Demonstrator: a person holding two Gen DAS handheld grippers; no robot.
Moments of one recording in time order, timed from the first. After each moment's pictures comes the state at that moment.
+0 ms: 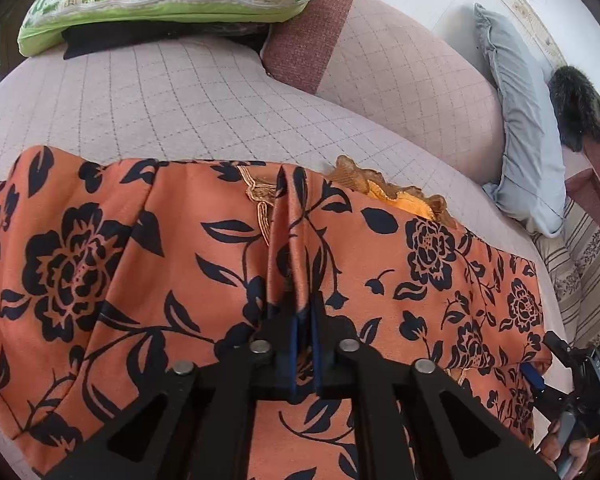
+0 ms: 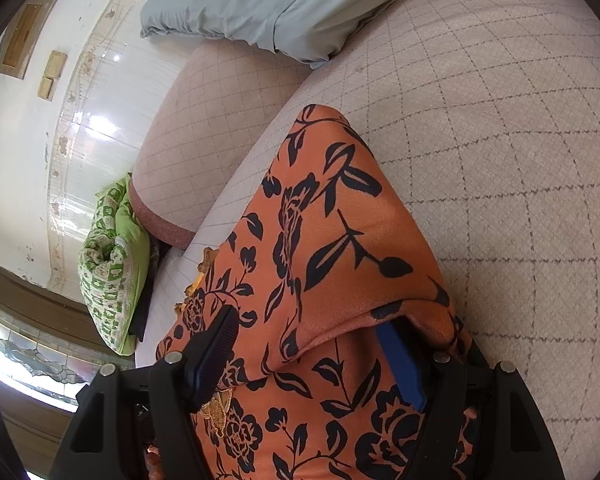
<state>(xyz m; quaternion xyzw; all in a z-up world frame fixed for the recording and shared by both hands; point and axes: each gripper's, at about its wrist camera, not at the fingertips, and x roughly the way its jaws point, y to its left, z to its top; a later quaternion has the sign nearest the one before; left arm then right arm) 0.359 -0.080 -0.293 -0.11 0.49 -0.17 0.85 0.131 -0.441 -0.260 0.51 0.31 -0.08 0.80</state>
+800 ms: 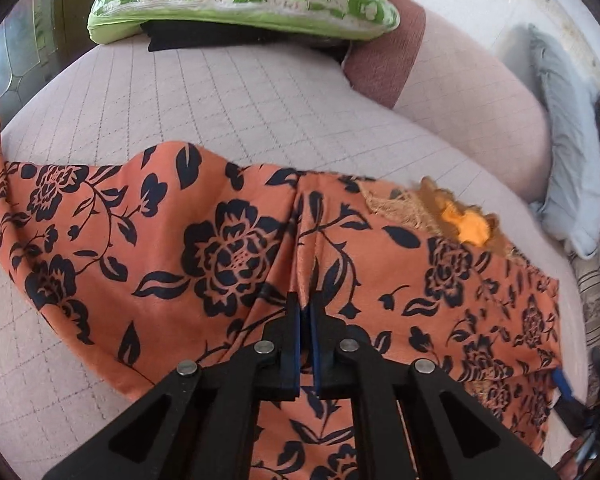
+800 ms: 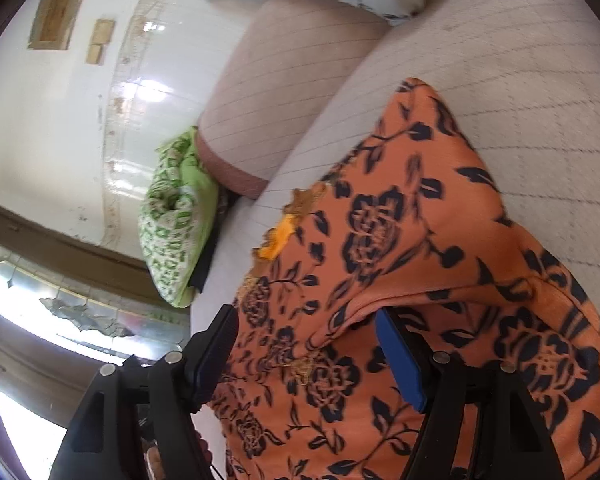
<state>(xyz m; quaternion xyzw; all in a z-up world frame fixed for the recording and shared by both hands) 0.346 -0.012 -0.264 -0.09 0.52 -0.07 0.85 0.137 -0.402 -0.227 0.51 0.32 0.07 0.80</state>
